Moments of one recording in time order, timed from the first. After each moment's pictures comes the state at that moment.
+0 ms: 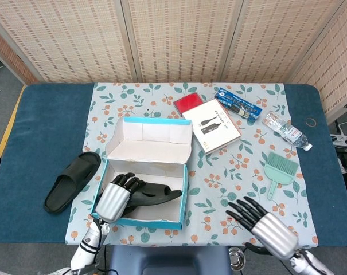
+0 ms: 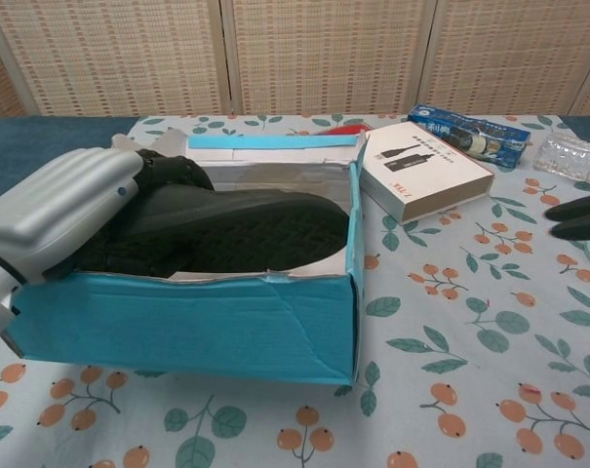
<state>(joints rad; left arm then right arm) -0.49 -1.75 0.01 -1.53 1.55 1.47 0.44 0.20 -1.04 -0.10 -1.77 -2.10 1.29 -0.06</state>
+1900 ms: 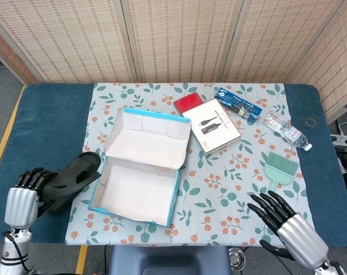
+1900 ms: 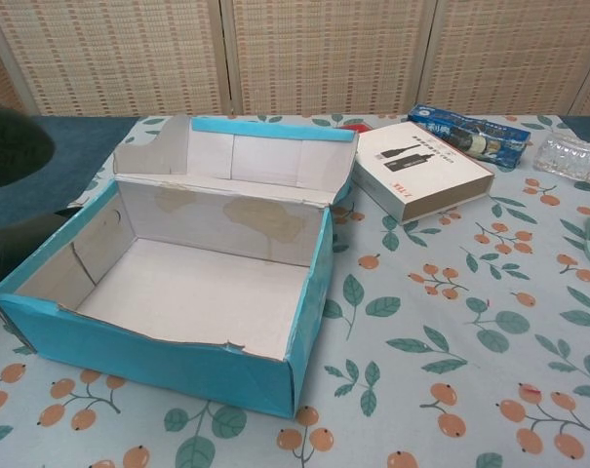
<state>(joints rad) -0.18 -1.45 -0.05 -1.28 1.60 1.77 0.04 0.13 -0.91 -0.23 -1.84 -2.08 1.63 -0.05</state>
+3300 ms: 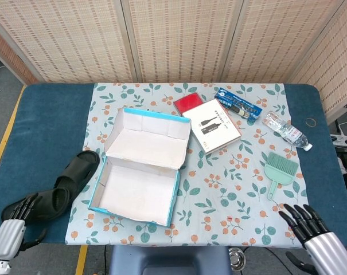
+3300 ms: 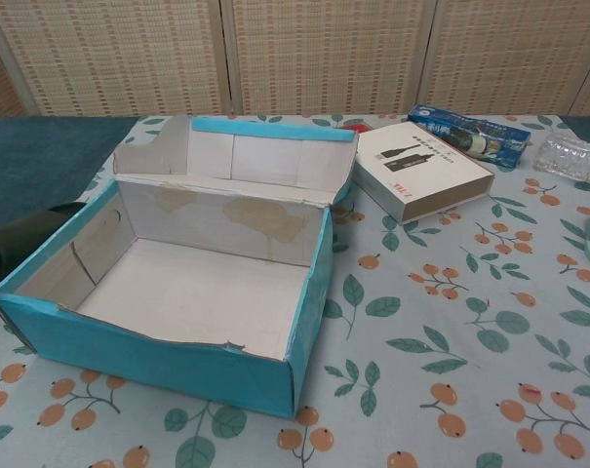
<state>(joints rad) -0.01 -1.30 0.11 -1.30 1.65 1.59 -0.32 -0.09 -0.88 -0.24 -1.83 -1.99 1.69 -0.14</state>
